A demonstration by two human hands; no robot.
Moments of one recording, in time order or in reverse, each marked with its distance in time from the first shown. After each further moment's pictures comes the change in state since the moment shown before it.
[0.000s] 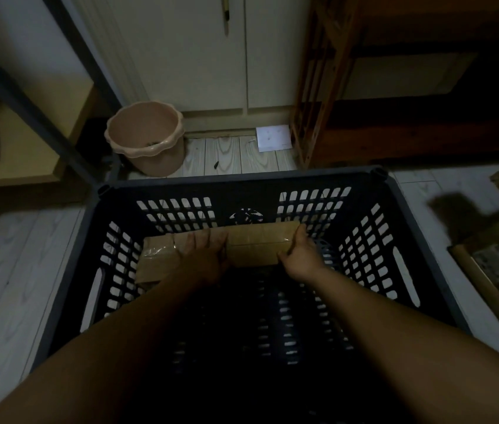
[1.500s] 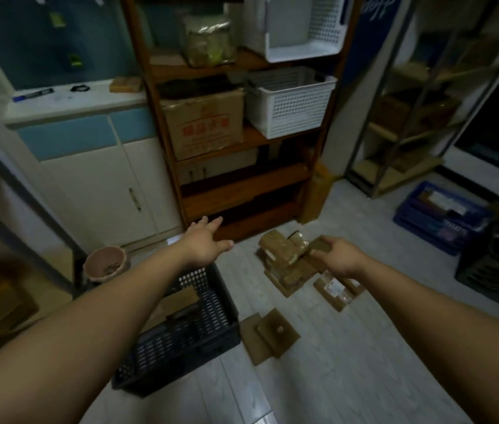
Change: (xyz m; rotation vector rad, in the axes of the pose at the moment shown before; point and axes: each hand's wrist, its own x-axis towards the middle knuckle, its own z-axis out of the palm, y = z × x) left_hand -0.597 0.351 -0.444 -0.114 -0.016 0.415; right_hand -0.724 -0.065 -0.503 -0.015 0.336 0.169
